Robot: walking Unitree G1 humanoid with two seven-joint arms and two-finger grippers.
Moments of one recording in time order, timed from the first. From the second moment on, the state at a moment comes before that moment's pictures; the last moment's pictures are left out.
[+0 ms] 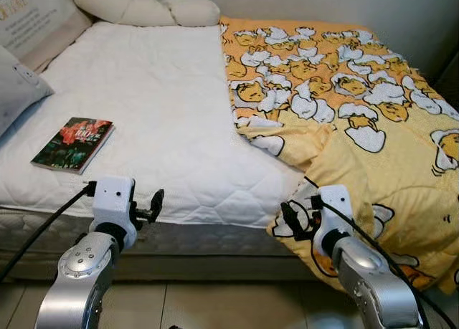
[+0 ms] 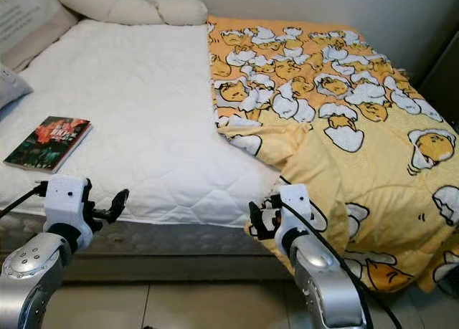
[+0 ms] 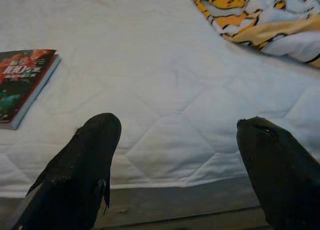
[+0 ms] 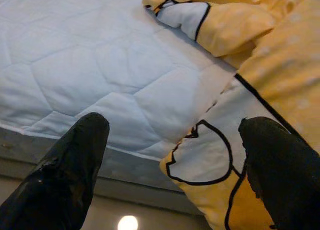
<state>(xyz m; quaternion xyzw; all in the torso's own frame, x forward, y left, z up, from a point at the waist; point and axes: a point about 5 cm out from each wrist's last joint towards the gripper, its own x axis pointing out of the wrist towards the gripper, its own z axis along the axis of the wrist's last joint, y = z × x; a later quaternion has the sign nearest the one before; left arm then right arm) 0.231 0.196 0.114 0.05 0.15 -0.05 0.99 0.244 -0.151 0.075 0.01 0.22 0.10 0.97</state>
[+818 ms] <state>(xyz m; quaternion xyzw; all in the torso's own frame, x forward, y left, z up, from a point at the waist) 0.238 0.201 0.119 0.08 0.13 -0.05 0.99 0.250 -0.148 0.082 0.01 0.21 0.11 0.97</state>
